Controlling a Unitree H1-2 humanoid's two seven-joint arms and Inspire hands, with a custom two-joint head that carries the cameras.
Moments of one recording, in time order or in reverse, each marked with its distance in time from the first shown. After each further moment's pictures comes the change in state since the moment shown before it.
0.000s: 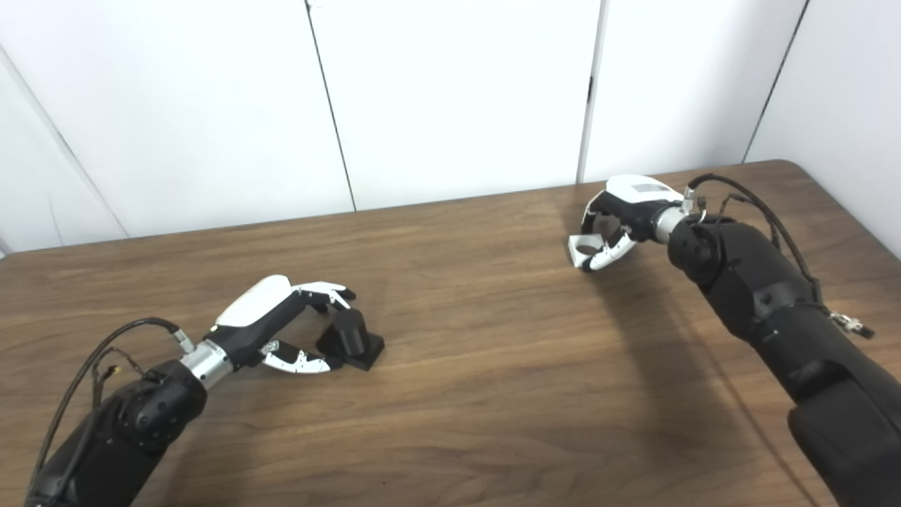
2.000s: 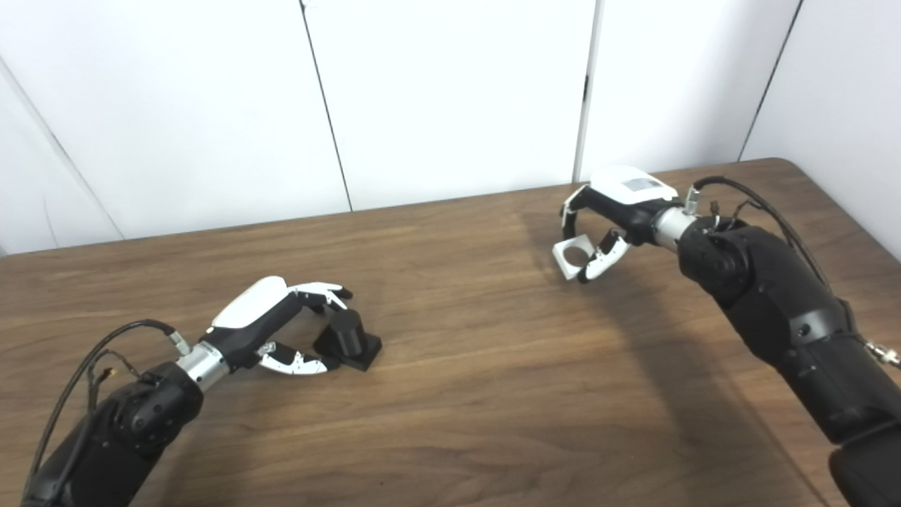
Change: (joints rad) left arm 0.002 0.001 0.002 -0.004 0.001 0.001 -0.002; right arm 0.119 -0.050 -0.101 -0.394 0.078 -0.098 0.191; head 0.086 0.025
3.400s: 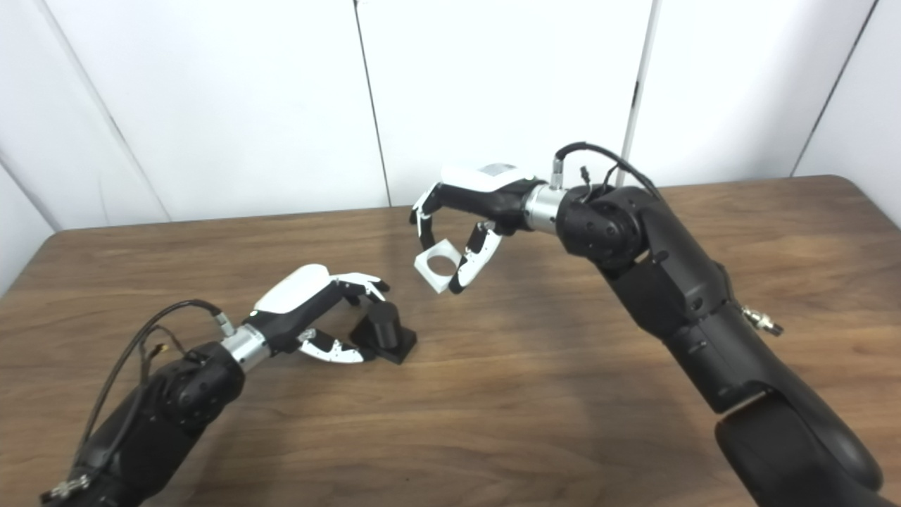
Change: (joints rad) left arm -0.016 -0.026 -0.006 -0.008 0.038 0.041 0.000; right arm -0.182 0.312 0.083 -0.090 0.030 -0.013 0.221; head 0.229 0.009
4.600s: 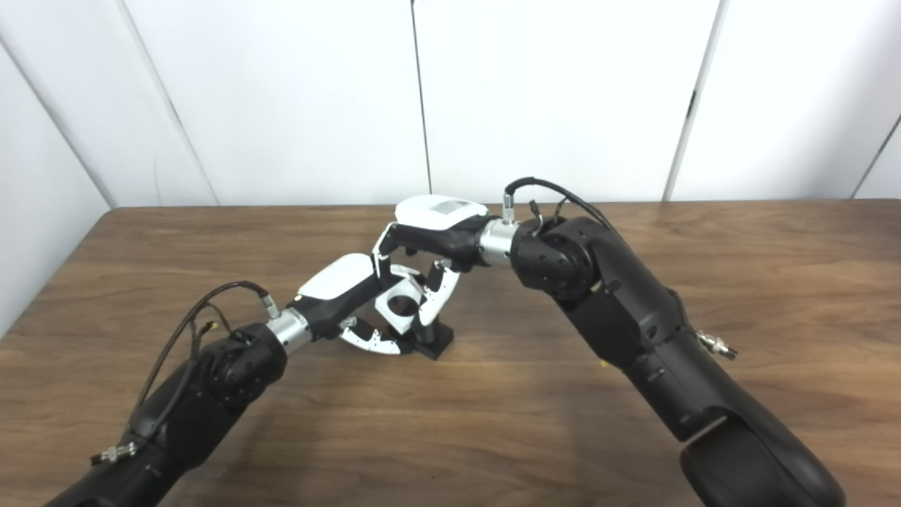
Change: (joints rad) left arm -0.015 -0.023 -0.006 0.004 0.021 0.033 0.002; right arm -0.026 0.126 0.101 0.062 -0.025 -0.004 0.009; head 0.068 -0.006
